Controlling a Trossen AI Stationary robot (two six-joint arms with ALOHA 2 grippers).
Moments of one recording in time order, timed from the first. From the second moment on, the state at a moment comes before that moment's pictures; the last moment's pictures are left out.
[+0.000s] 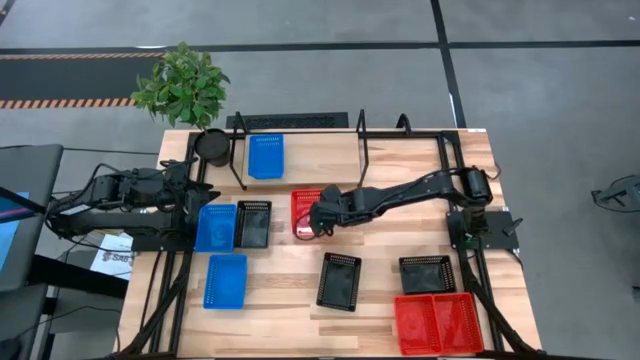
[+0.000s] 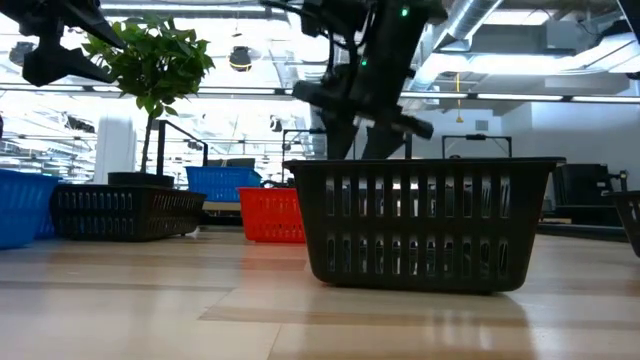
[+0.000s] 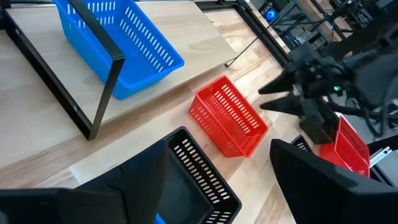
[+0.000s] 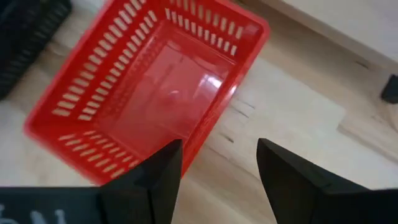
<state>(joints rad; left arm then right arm) 0.09 0.26 0.72 -1.00 -0.24 -0.83 0.05 1.95 1.49 -0.74 0.35 1.00</state>
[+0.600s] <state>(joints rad) 0.09 0.26 0.72 -1.00 -0.25 -0.85 0.01 1.95 1.36 -0.56 0.29 1.02</state>
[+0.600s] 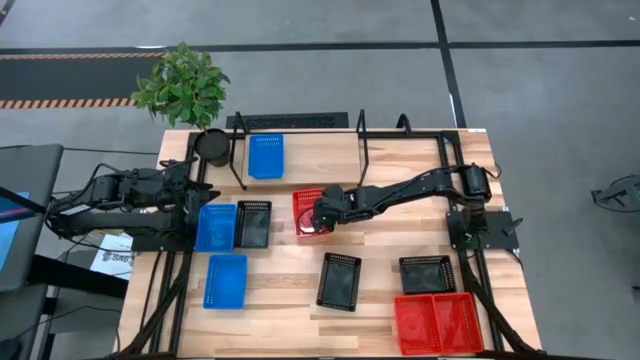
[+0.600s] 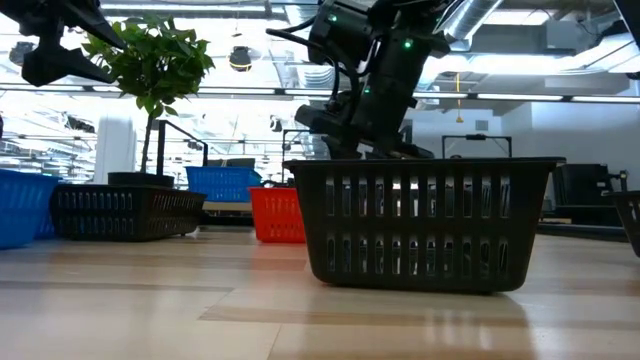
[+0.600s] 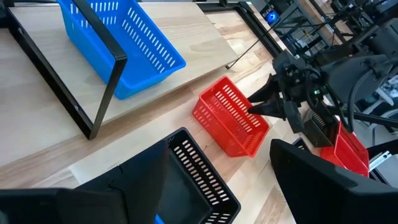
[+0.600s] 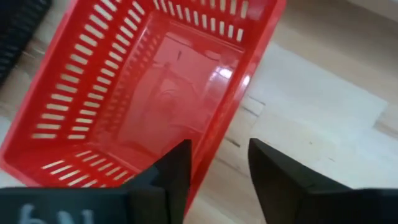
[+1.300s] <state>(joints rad) 0.09 0.26 0.72 -1.00 -0.25 -0.86 0.00 1.95 1.36 -0.57 0.26 0.96</state>
